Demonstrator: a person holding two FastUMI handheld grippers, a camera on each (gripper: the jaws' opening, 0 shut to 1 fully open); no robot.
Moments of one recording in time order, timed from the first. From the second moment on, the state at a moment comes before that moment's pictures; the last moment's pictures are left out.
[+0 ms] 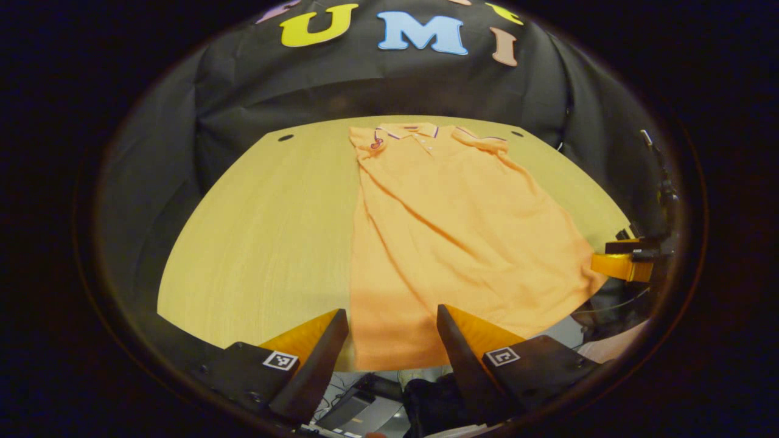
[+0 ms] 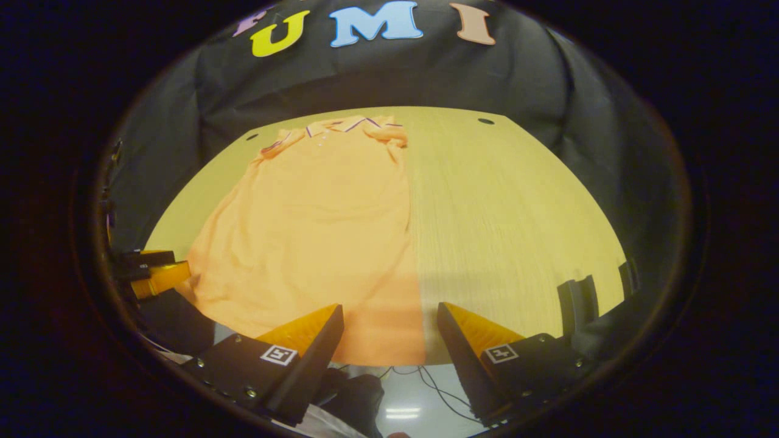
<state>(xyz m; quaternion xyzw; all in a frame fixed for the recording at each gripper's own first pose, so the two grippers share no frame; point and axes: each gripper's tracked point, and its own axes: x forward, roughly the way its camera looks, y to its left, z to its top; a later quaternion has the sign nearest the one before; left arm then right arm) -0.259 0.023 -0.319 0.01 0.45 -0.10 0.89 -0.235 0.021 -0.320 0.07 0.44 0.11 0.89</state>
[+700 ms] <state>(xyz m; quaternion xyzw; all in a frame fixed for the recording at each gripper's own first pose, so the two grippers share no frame) -0.277 0.009 -0.340 0.02 0.47 -0.13 0.87 -0.250 0.036 -0.334 0.05 0.45 0.12 0.88</state>
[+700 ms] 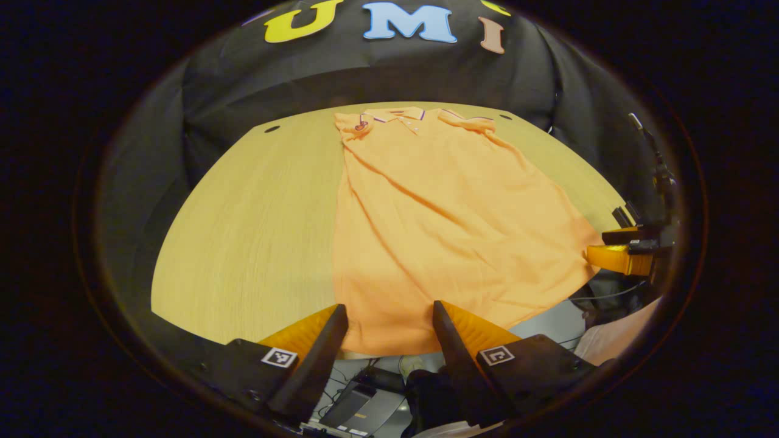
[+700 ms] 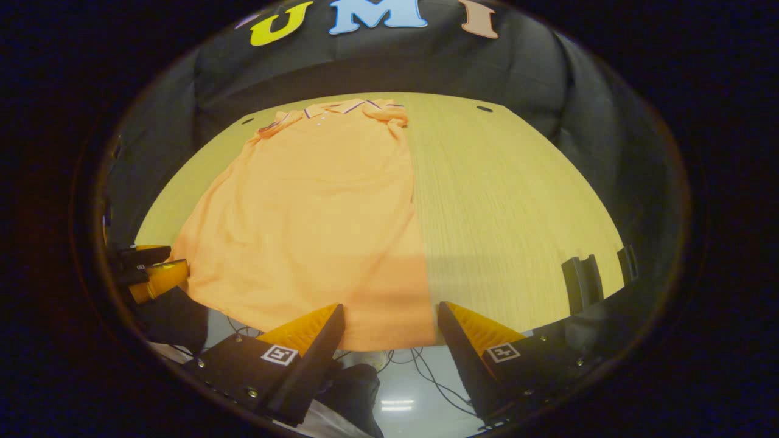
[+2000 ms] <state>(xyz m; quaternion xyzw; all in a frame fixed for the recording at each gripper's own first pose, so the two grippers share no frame) -0.124 -0.027 -0.224 -0.02 0.37 -0.09 0.93 -0.108 0.033 -0.184 0.14 0.31 0.19 0.92</state>
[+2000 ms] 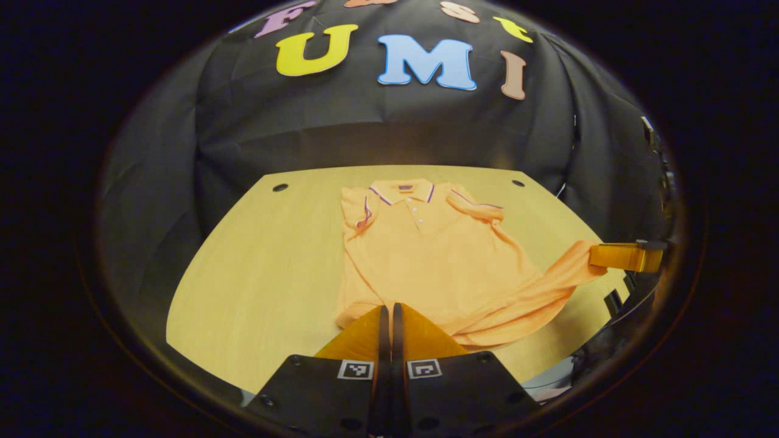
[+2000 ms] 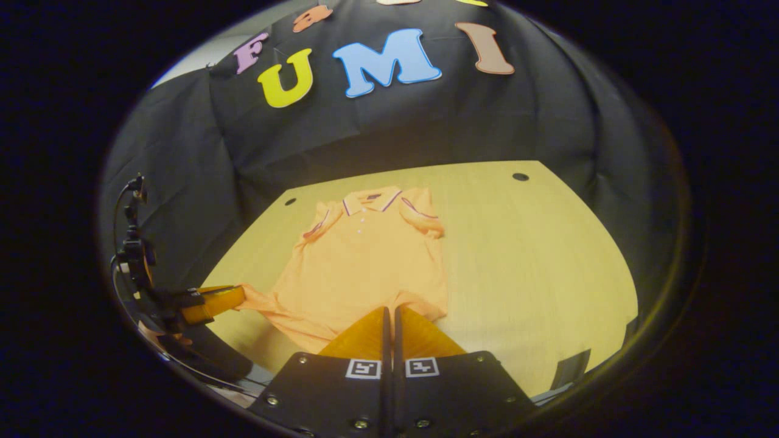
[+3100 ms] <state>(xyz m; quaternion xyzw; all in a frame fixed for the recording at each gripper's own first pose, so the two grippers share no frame) 0.160 -0.017 -0.196 0.02 0.27 -0.09 0.96 0.149 0.068 -0.147 0.11 0.27 0.14 0.95</state>
